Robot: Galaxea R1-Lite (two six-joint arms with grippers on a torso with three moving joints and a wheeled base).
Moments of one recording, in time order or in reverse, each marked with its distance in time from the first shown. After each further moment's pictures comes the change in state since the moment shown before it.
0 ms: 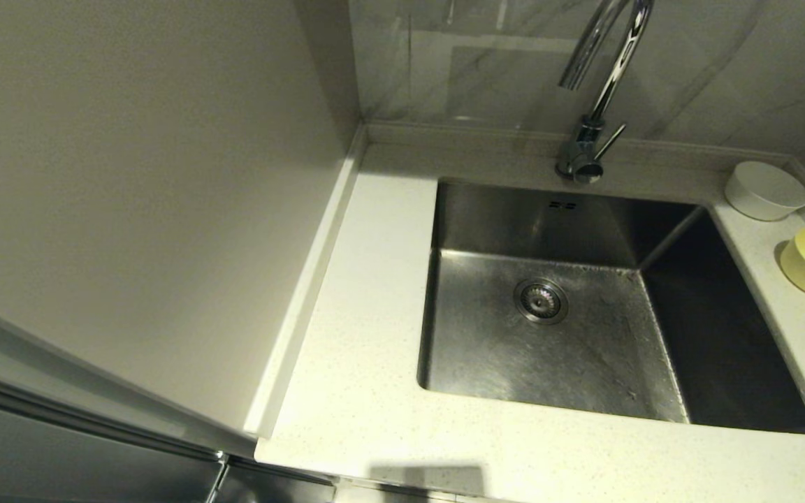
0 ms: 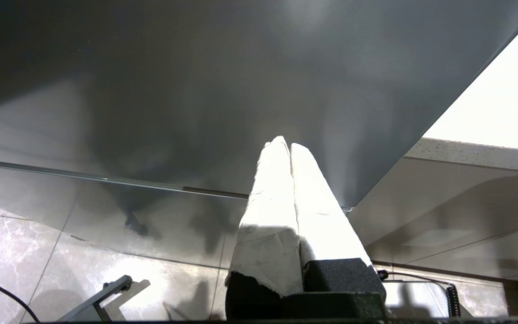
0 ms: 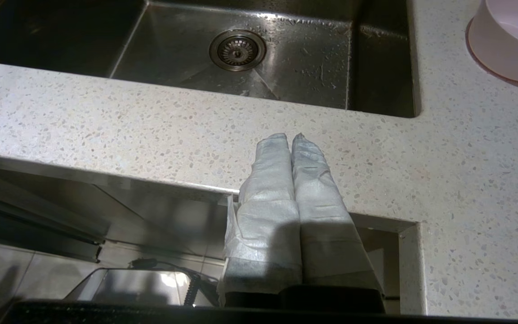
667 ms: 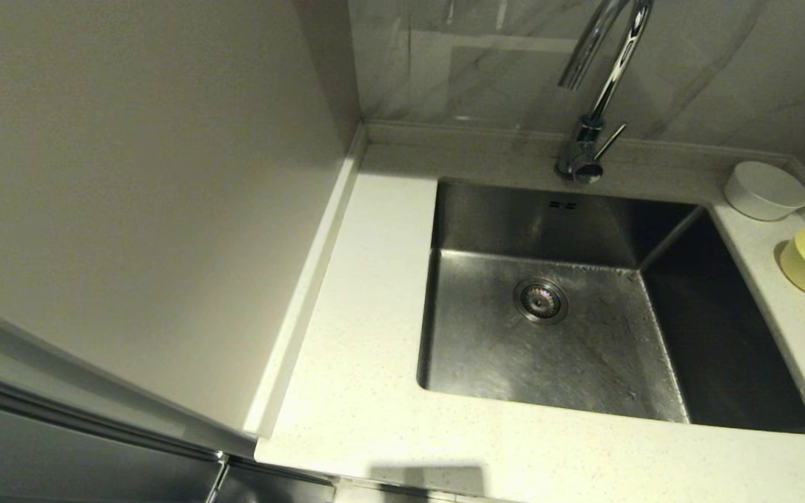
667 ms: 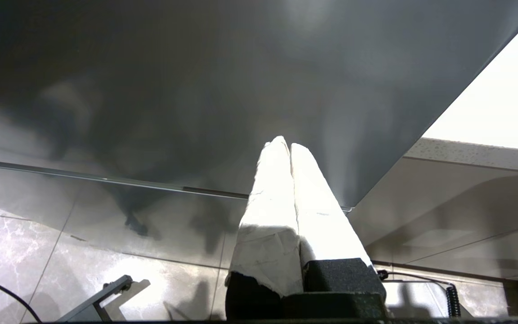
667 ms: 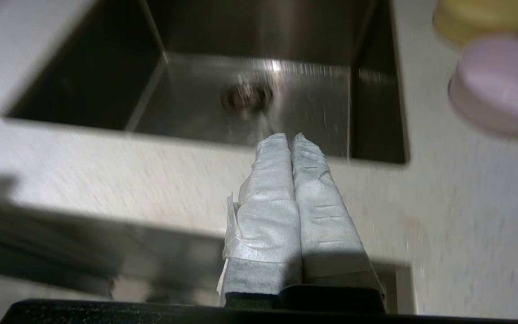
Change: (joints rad) left arm 0.000 0.000 0.000 0.000 0.000 0.000; right arm 0.000 0.018 -0.125 0.003 0.011 0.035
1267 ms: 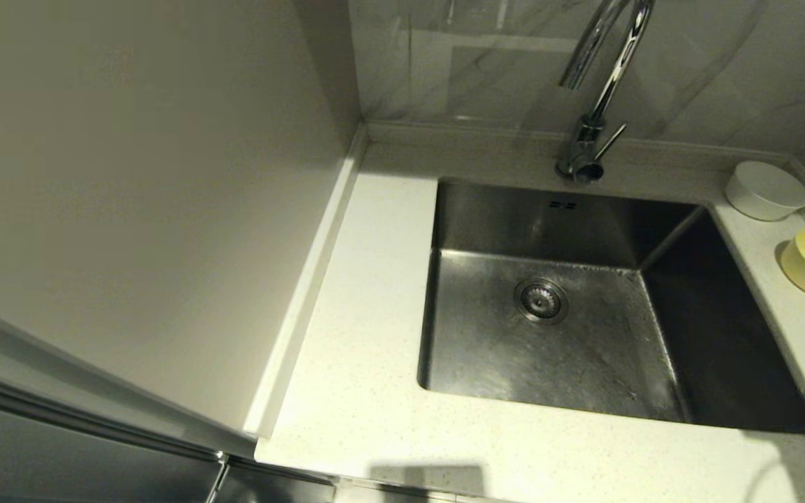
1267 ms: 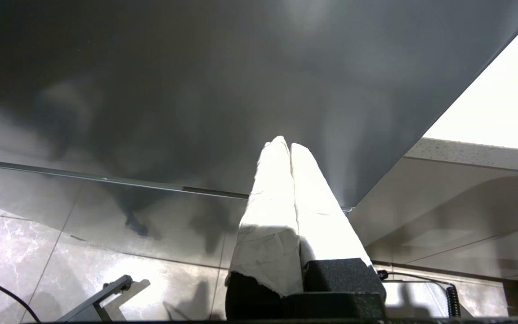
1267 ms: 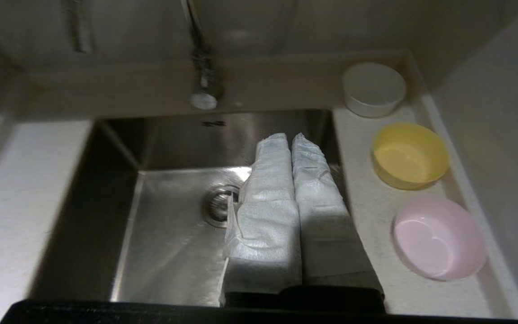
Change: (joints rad) left arm 0.000 0.000 0.000 0.000 0.000 0.000; right arm 0.000 0.743 -0.888 0.123 -0.173 0.066
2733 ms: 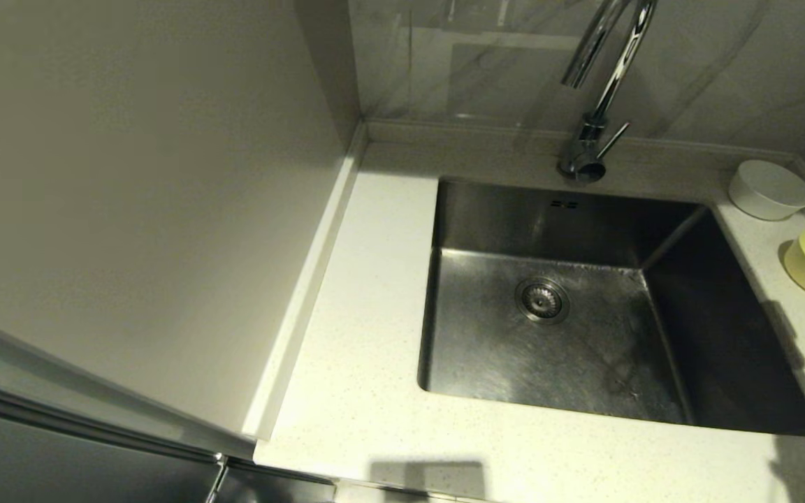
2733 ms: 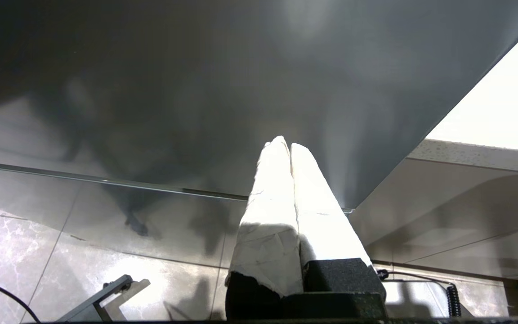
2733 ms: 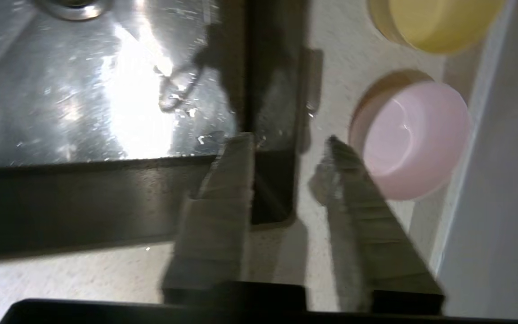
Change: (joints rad) left arm 0.000 0.000 0.000 0.000 -0.001 0.000; right arm -0.170 0.799 -0.646 0.746 -0.022 -0.170
